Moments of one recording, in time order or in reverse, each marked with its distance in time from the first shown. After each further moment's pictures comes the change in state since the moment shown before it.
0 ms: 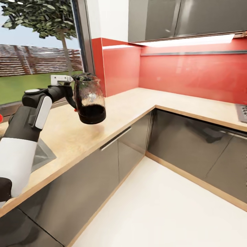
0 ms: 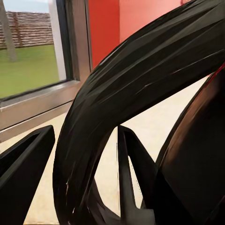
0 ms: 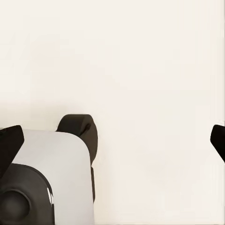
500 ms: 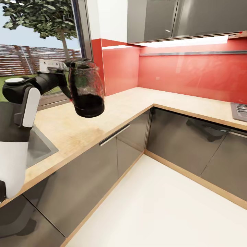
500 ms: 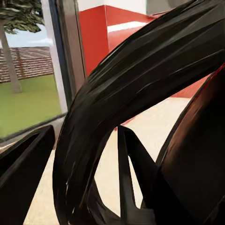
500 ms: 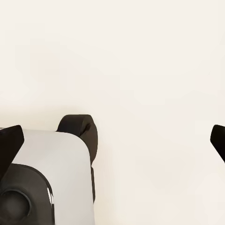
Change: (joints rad) left arm 0.003 0.038 0.001 -0.245 0.000 0.104 -0.001; right arm 0.000 0.000 -0.001 0.000 0.000 0.000 0.000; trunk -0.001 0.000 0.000
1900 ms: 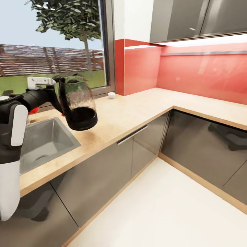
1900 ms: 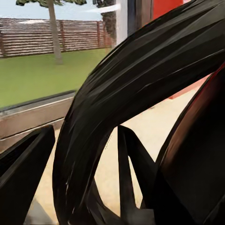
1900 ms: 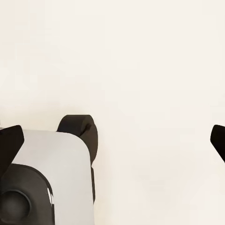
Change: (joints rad) left arm 0.198 0.038 0.144 -0.183 0.006 0.111 0.000; right arm 0.000 0.001 0.001 0.000 0.000 -0.002 0.000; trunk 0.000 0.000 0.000
